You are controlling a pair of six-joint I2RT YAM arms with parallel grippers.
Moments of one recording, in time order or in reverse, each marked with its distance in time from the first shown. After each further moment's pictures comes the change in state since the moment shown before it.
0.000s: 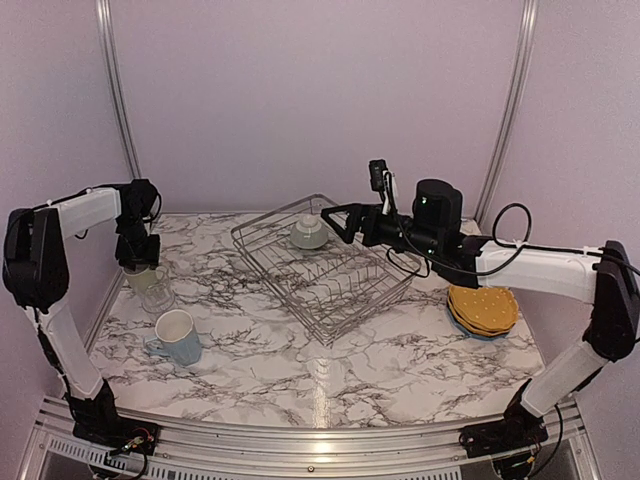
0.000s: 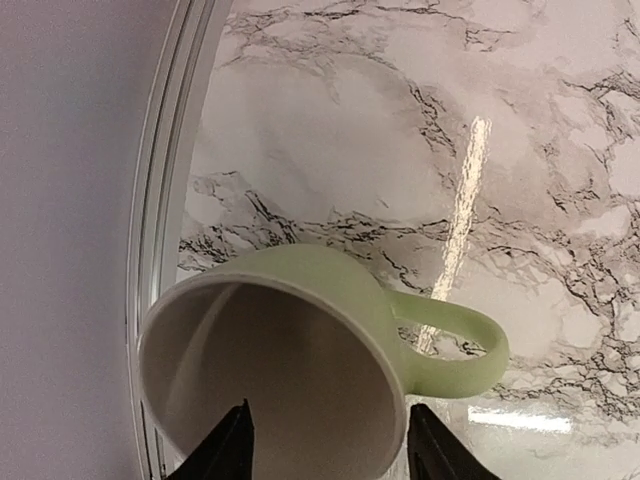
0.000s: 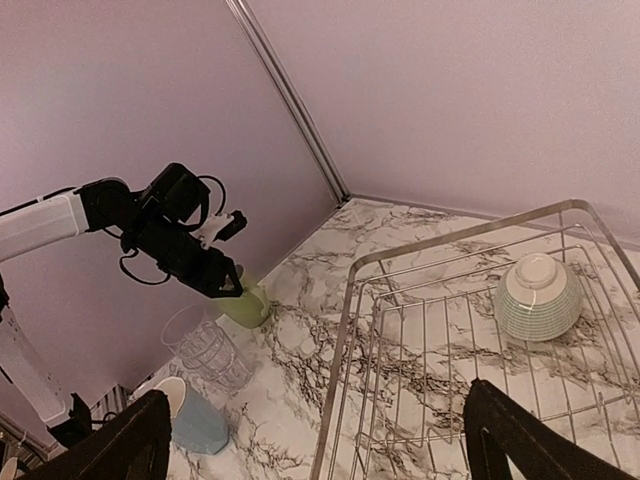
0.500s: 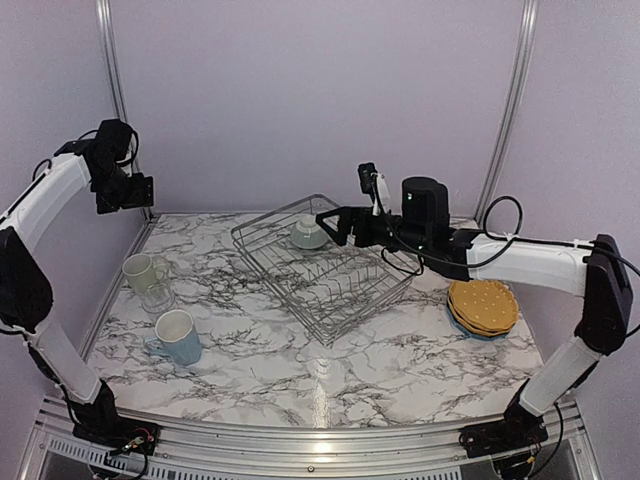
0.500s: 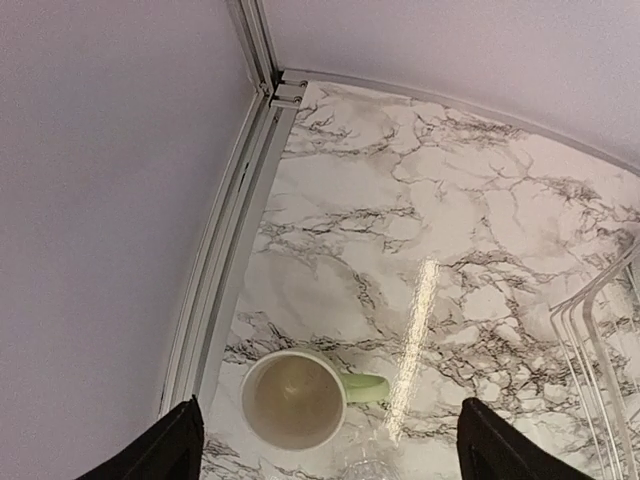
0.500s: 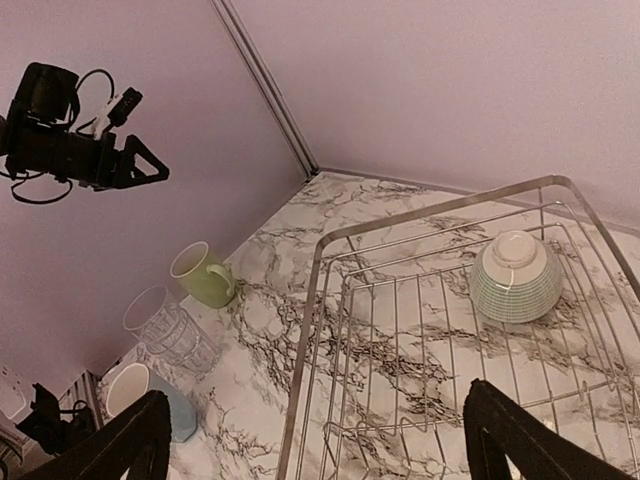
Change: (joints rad) left arm -0.006 -0.153 0.264 -0.038 0.008 -0.004; right arm 0.006 0.058 0.069 -0.108 0.043 -0.041
